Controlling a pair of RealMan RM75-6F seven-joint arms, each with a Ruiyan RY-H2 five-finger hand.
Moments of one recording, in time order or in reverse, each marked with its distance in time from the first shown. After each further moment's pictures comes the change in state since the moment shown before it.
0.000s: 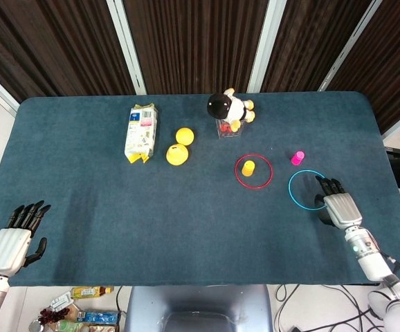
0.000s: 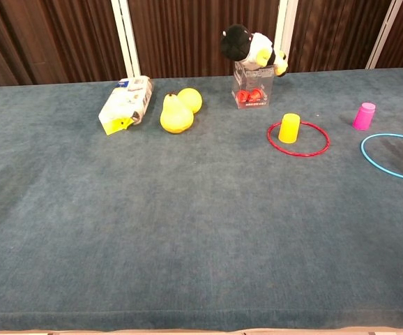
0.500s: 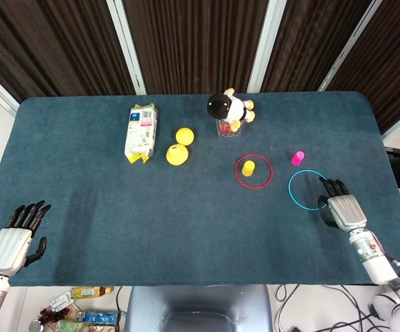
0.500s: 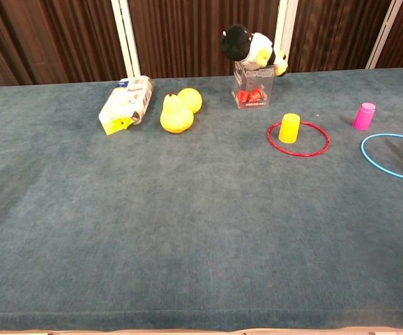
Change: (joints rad) left arm -0.001 -0.001 -0.002 -0.001 -0.003 -0.003 0.004; right arm -0.018 0.029 -0.006 -0.031 0.000 0.029 -0.013
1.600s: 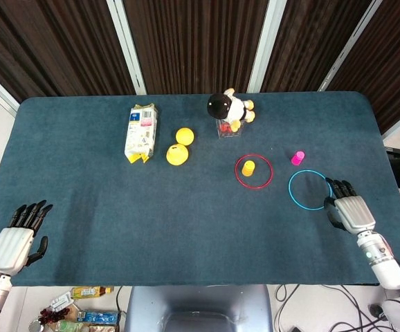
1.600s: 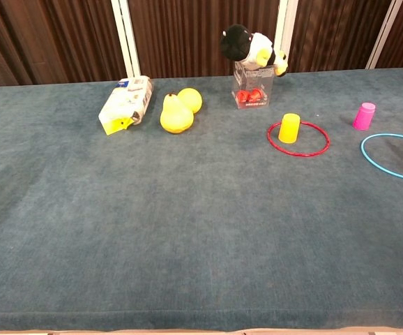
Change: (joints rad) left arm -0.002 -0.007 -0.005 0.001 -0.003 -0.008 0.016; right arm -0.015 0.145 0.002 -0.244 0.038 0.001 -0.122
